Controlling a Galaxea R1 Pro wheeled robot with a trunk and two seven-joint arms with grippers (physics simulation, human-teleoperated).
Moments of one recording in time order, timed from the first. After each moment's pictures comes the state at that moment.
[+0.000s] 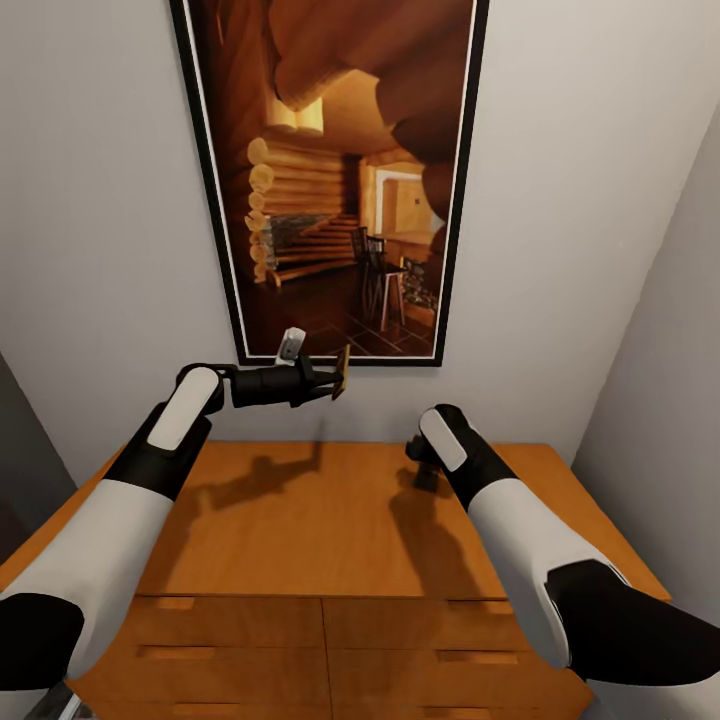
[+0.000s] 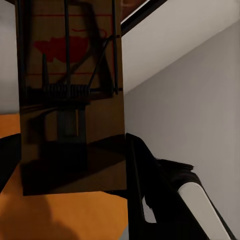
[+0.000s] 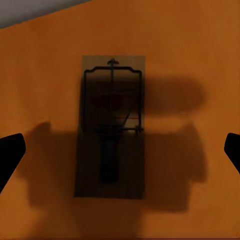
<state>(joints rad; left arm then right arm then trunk) -1.03 0.10 -0.25 -1.09 1.31 1.03 -0.05 -1.07 0.17 0.14 -0.60 -0.70 0.79 -0.80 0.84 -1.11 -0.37</state>
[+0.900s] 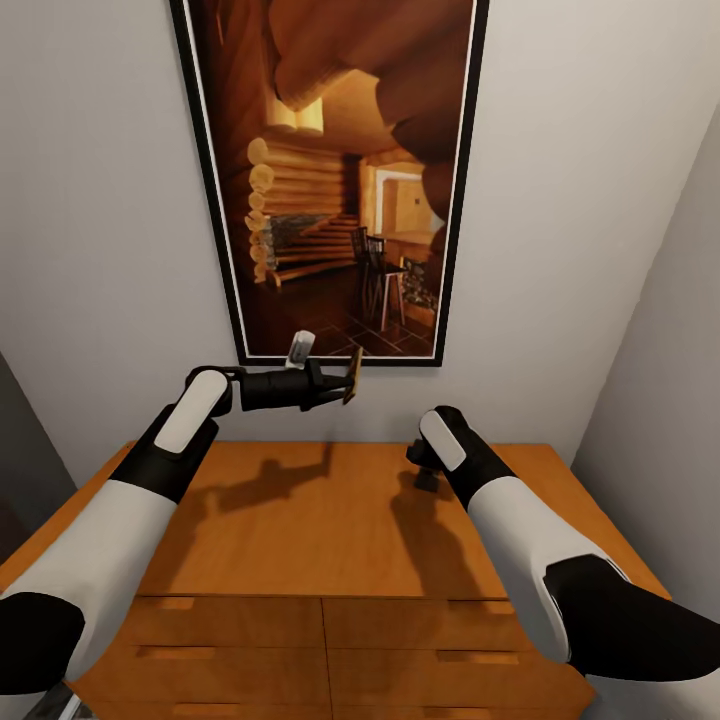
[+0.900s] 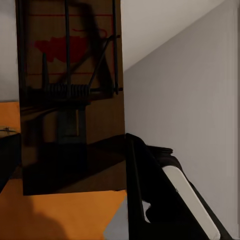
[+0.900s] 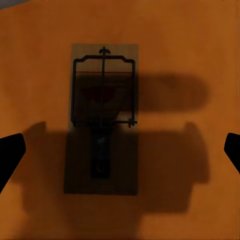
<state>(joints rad) -1.03 0.10 -0.31 -1.09 1.34 1.03 -0.11 -1.09 0.17 0.14 -0.56 -0.70 0.79 -0.81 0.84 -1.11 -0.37</state>
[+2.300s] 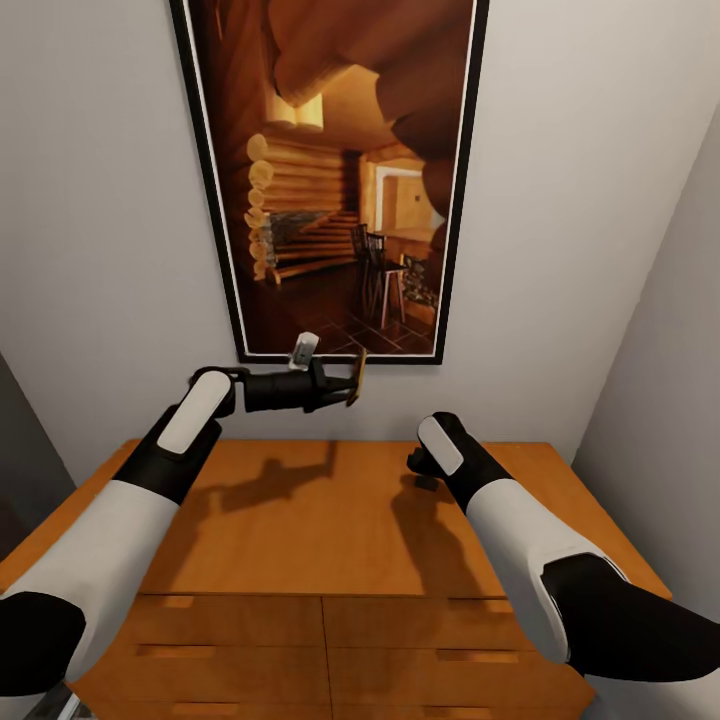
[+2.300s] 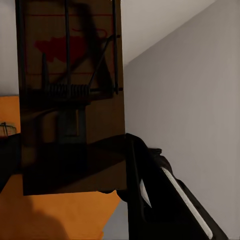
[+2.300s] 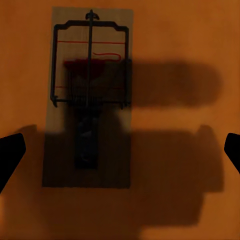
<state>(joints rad) -1.03 0.09 -0.33 -1.09 1.35 1.03 -0.11 -1.09 0.17 0.14 -0.51 -0.69 0.79 -0.81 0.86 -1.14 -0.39</state>
